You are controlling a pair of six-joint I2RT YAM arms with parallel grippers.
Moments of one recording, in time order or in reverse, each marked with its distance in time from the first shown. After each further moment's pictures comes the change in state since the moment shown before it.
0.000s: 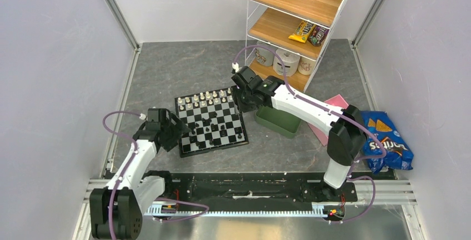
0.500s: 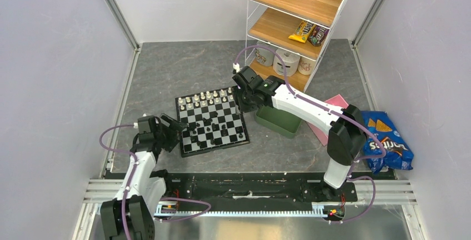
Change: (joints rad) left arm 0.211 -0.128 -0.193 0.253 0.219 -0.090; right arm -0.017 0.000 -0.014 -0.001 -0.009 -0.010
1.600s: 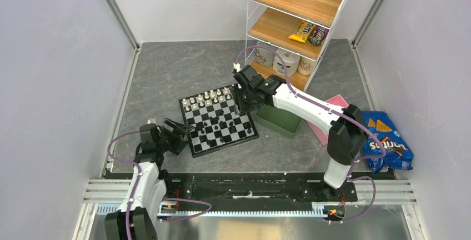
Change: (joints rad) left arm -0.002 -0.128 -0.154 0.140 0.182 -0.132; right arm -0.013 0.000 0.000 0.001 -0.049 0.004
